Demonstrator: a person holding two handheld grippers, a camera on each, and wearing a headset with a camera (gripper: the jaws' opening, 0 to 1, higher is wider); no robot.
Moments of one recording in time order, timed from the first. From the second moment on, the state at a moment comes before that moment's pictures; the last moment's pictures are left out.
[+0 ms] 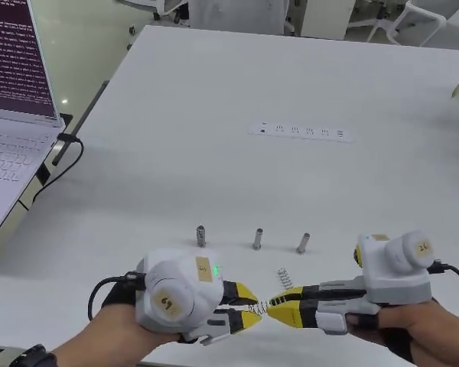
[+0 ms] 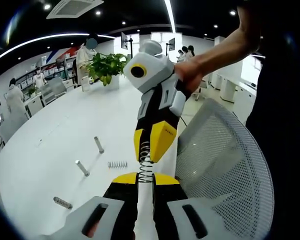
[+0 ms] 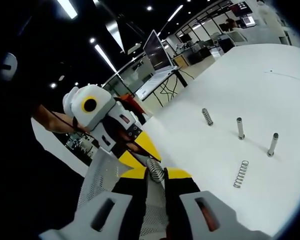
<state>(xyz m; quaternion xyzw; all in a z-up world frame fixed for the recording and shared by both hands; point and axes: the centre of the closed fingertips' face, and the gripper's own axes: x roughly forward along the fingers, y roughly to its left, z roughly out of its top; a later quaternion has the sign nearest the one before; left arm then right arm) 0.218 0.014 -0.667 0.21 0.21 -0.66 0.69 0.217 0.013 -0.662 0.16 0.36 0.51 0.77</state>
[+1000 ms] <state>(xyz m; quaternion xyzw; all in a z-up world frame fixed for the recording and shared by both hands) 0.245 -0.004 -0.668 0.19 0.19 -0.63 0.73 0.244 0.005 -0.651 0.07 0.38 0.48 0.79</state>
